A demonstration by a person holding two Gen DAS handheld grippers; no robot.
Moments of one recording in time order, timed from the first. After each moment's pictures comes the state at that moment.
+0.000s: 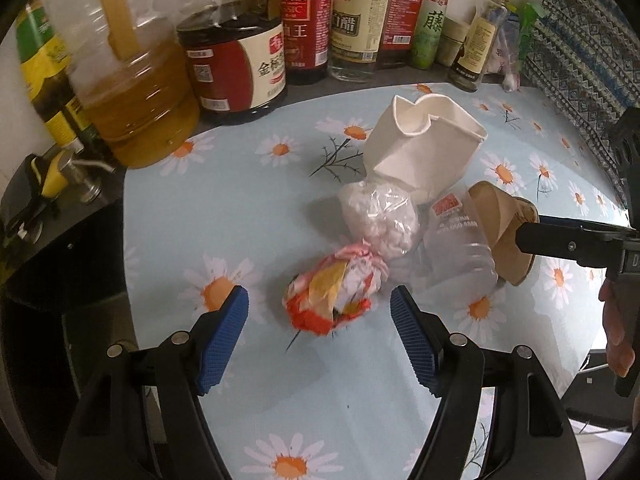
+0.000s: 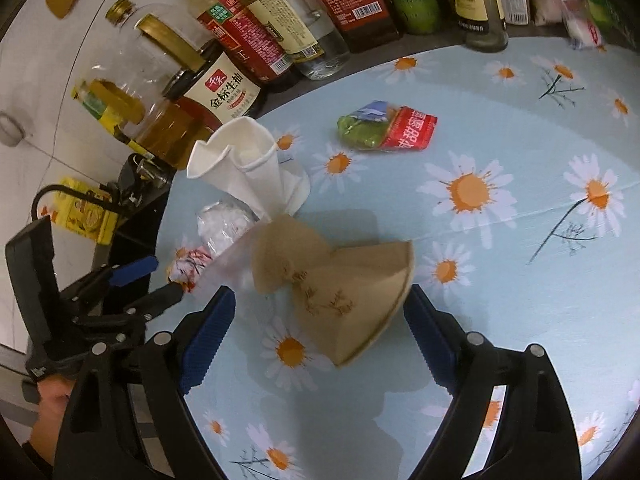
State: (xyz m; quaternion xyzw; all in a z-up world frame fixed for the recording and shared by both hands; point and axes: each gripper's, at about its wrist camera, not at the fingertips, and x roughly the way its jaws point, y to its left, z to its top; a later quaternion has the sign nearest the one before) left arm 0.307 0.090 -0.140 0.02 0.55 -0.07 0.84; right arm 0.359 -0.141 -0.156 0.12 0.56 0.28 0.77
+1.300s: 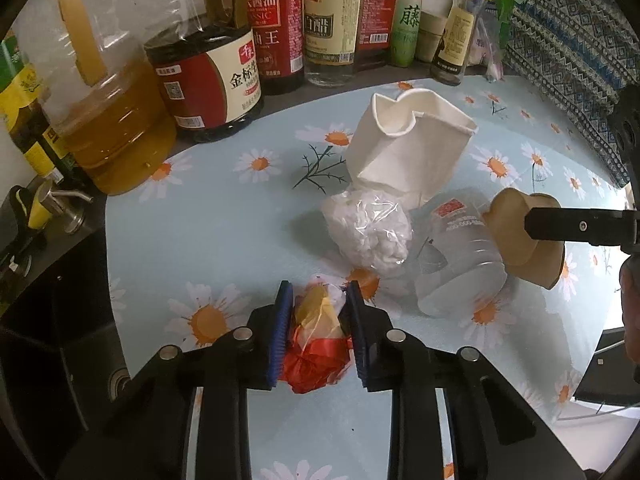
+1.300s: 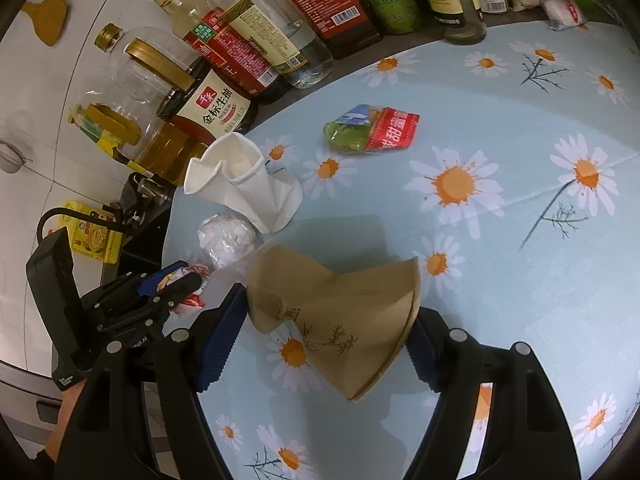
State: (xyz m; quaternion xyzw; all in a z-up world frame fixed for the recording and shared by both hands) left arm 0.313 0.081 -0.149 0.04 0.53 -0.10 0.84; right arm 0.355 -0.154 -0.154 0.15 0.56 0.27 0.77
